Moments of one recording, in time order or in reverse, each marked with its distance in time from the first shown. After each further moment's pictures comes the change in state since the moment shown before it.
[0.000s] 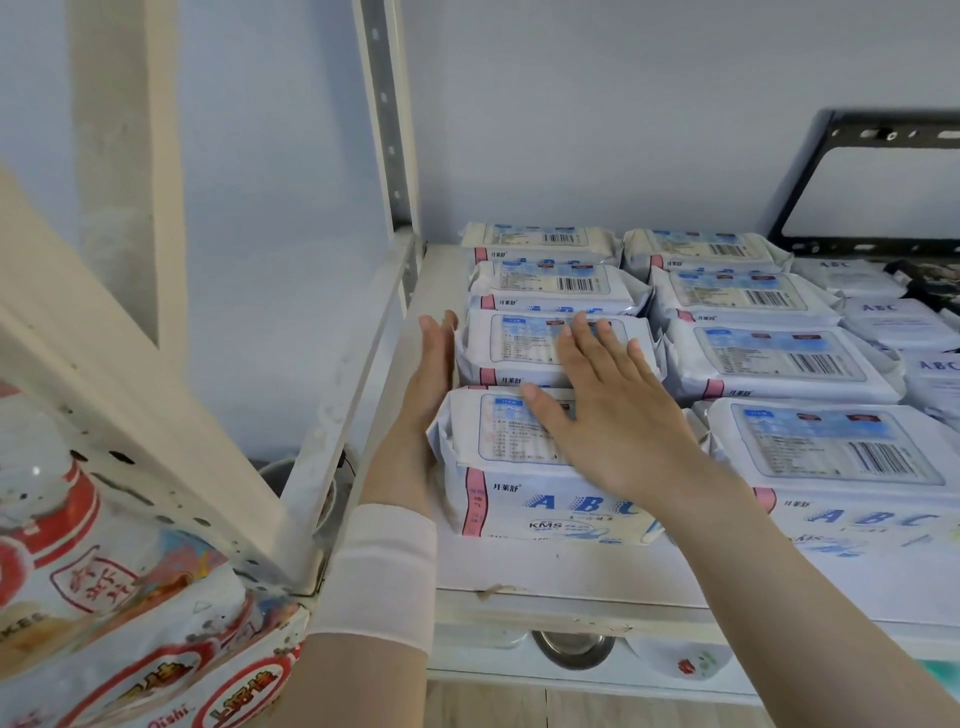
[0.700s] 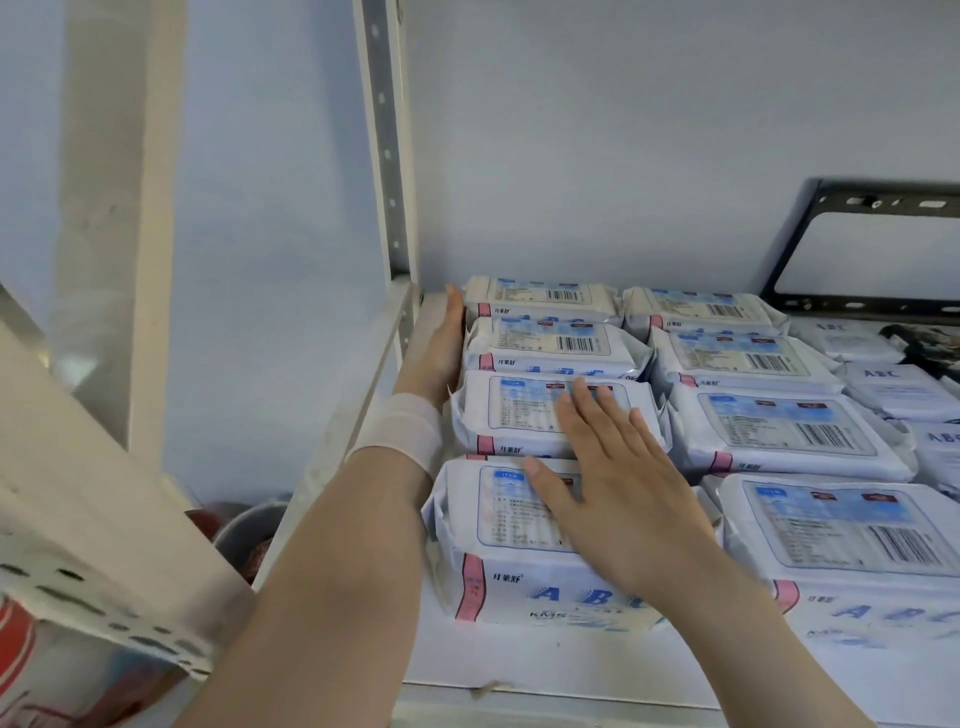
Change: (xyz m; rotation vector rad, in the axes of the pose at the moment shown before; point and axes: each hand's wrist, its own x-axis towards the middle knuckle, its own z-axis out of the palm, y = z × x) left_hand 0.086 0.039 0.018 0.014 -0.121 0.055; right_hand -0.002 0.001 0.002 0.013 0.078 -0.011
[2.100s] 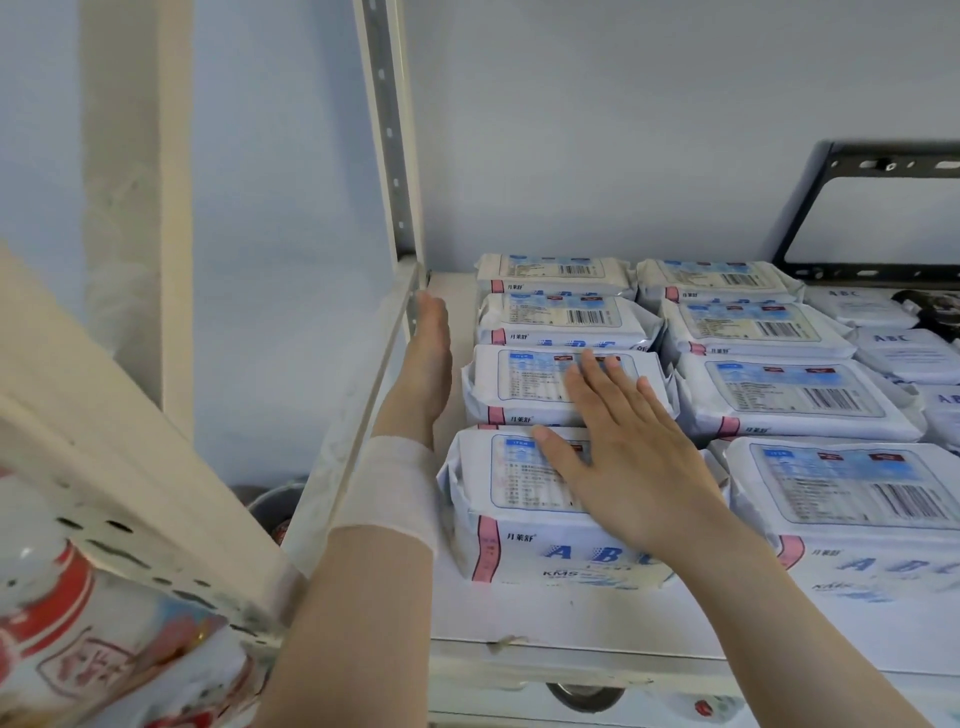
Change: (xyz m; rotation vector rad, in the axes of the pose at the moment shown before) left_hand -0.051 0.000 -0.006 0.007 0.116 -0.084; right_hand -0.001 -0.003 -0.002 0.022 -0.034 0.018
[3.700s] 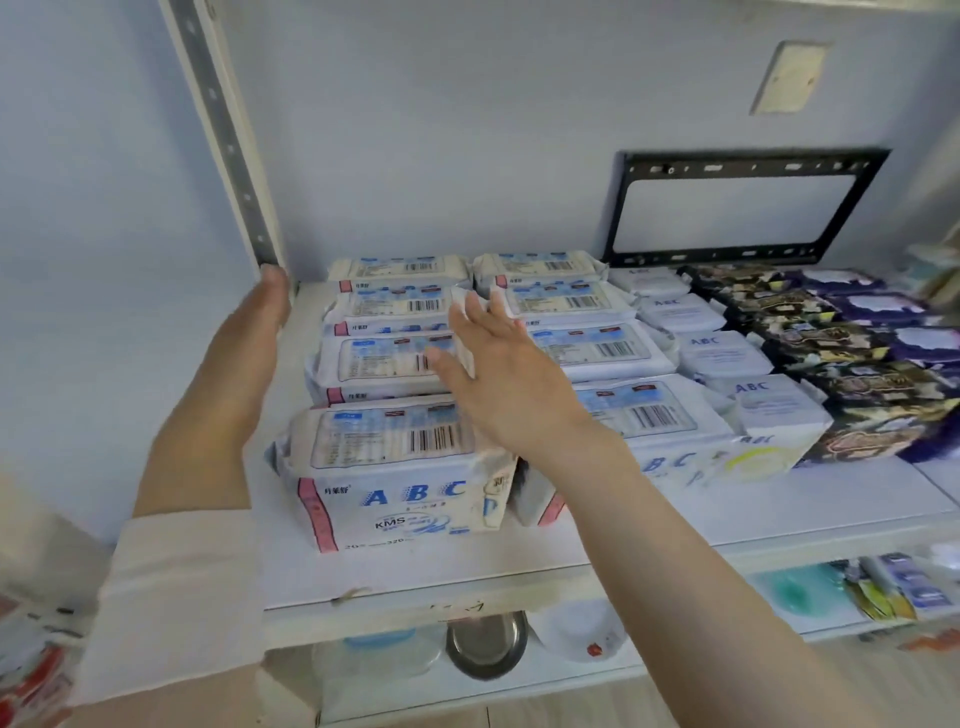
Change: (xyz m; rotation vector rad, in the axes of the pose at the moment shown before) left_hand -0.067 0.065 0.027 0.324 0.272 0.152; right_hand -0.027 0.035 -0.047 0.247 0.132 -0.038
